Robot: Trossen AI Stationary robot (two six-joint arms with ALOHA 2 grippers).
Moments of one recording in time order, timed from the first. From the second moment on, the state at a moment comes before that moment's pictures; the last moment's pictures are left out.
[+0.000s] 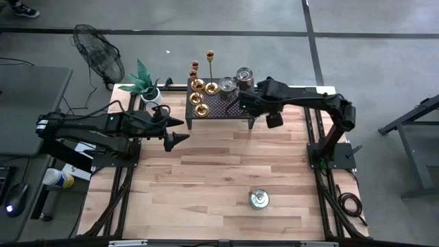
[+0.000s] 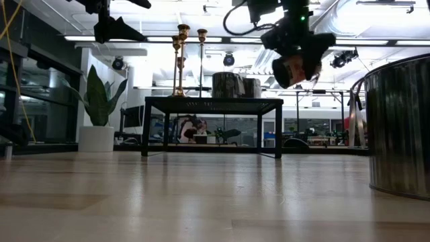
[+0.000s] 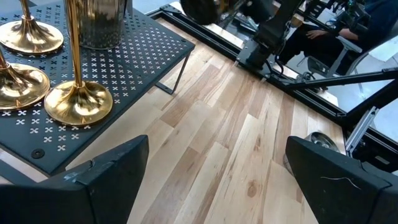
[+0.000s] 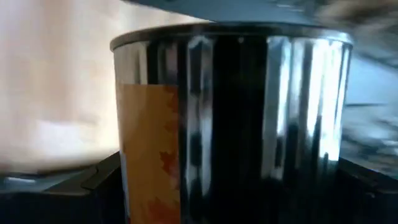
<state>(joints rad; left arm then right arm) -0.05 0.79 0.79 -0.37 -0.27 -0.53 -0.27 1.73 1.66 -1.57 0.56 -0.44</state>
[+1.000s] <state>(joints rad) -0.05 0.79 0.79 -0.37 -0.27 -0.53 -0.13 1.96 1.69 -1.32 1.11 -1.19</state>
